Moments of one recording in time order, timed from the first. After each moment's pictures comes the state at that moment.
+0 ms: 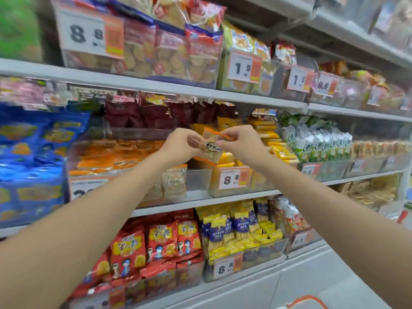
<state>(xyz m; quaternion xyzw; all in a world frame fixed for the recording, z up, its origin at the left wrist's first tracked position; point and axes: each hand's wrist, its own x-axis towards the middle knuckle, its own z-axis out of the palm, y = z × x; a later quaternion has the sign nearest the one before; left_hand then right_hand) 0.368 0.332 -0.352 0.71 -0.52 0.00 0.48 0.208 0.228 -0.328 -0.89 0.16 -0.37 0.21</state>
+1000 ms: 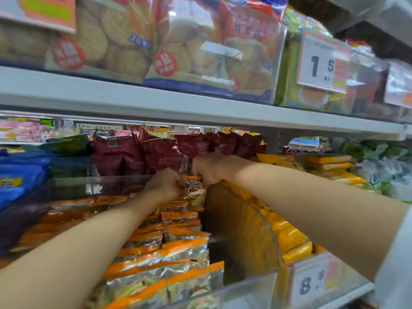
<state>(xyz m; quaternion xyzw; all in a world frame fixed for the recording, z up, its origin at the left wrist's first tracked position) 0.589 0.210 -0.381 0.82 -0.45 0.06 0.33 0.478 0.118 -0.311 -0.97 0.13 -0.04 -0.21</state>
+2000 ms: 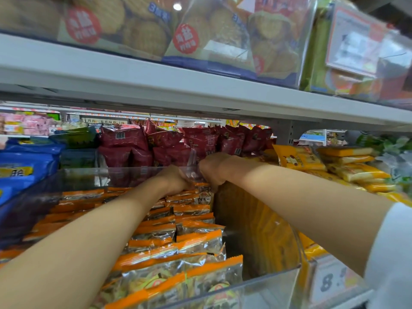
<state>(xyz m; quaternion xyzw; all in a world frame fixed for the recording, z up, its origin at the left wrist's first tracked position) 0.599 0.216 -0.384 0.83 -0.43 -0.06 0.36 0.501 0.122 -0.332 -0.94 0.16 0.04 -0.30</state>
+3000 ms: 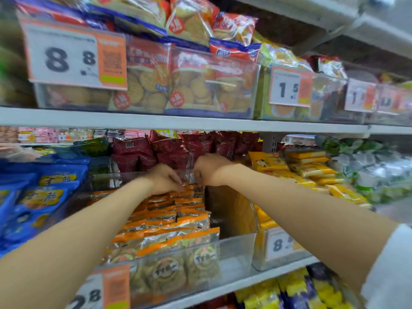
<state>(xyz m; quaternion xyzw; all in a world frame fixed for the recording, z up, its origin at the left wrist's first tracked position) 0.535 0.301 -0.346 0.83 -0.46 -0.02 0.32 0.427 0.175 -0.315 -0.97 0.14 -0.11 -0.14</state>
